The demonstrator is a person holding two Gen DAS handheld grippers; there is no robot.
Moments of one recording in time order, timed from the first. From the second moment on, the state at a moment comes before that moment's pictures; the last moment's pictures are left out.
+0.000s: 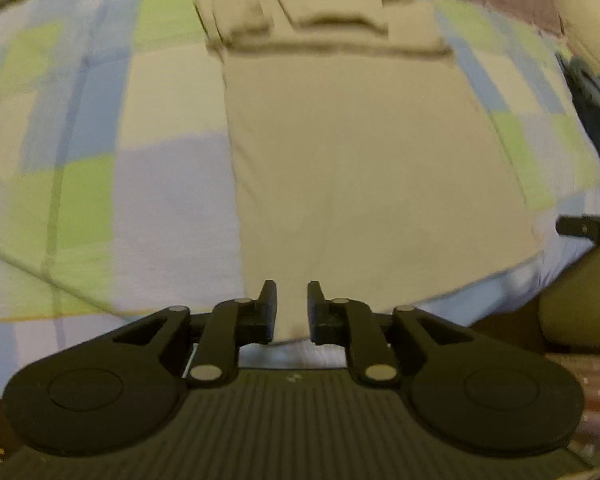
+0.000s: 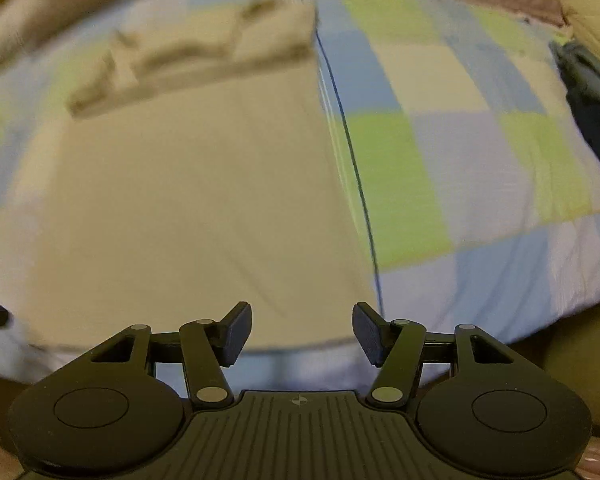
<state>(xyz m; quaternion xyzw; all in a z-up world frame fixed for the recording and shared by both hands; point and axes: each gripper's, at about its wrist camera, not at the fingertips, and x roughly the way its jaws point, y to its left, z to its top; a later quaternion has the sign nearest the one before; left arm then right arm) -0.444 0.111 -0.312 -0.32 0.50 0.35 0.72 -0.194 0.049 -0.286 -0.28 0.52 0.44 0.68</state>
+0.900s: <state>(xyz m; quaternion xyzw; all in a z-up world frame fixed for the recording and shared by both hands) -0.415 -0.115 -0.188 -0.30 0.40 0.52 0.69 -0.202 -0.122 -0.183 -0.32 0.43 0.56 0.63</state>
